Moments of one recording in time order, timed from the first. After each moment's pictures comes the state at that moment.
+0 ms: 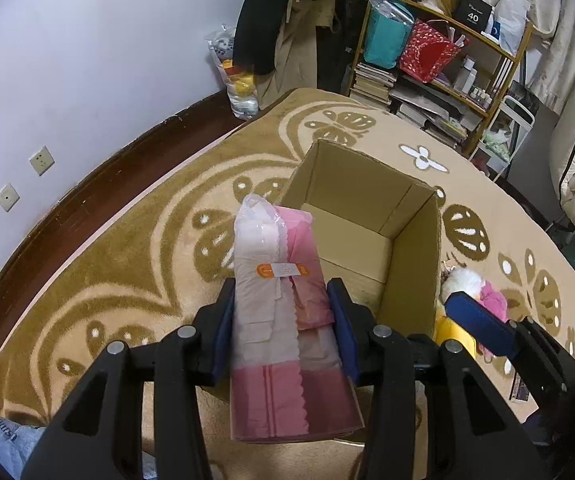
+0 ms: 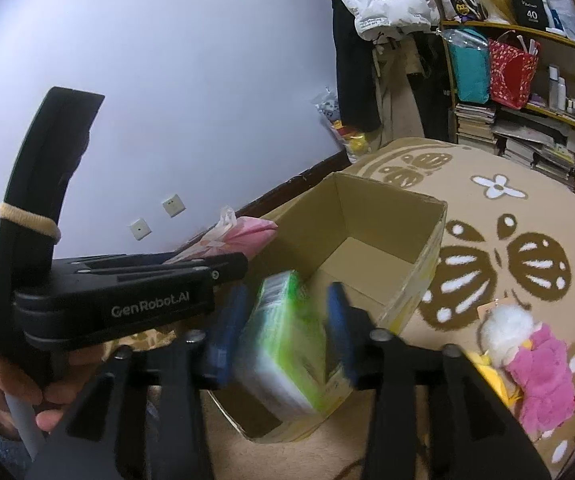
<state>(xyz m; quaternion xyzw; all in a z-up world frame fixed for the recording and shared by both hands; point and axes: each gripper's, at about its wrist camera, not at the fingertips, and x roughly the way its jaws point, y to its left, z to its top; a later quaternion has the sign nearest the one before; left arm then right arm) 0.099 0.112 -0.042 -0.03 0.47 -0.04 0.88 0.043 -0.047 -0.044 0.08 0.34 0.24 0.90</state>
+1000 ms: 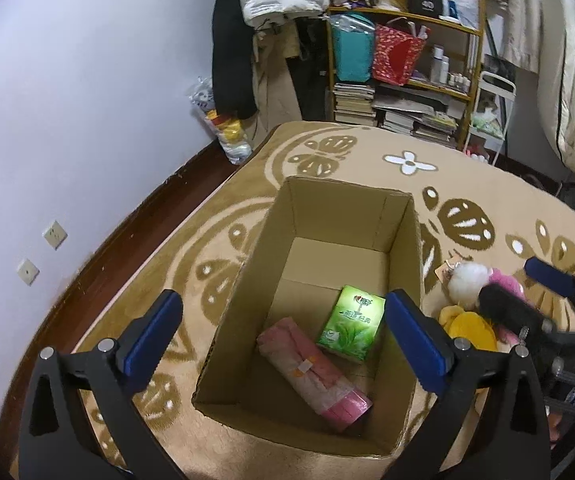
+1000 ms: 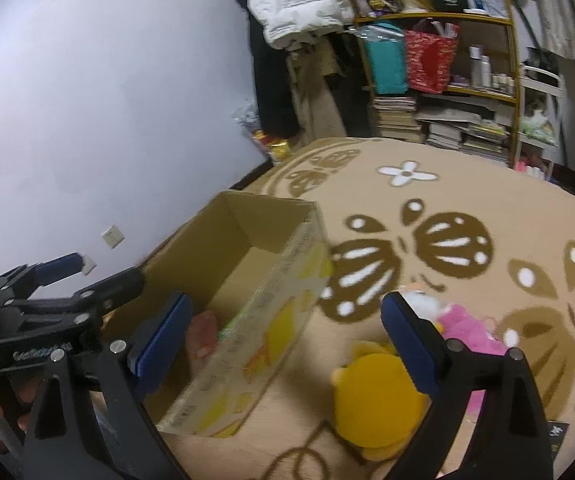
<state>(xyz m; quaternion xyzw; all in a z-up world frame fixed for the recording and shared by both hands) 0.086 0.069 -0.026 0.08 0.40 -0.06 0.91 0.051 -0.127 -0.047 0.13 0.36 0.09 0.92</state>
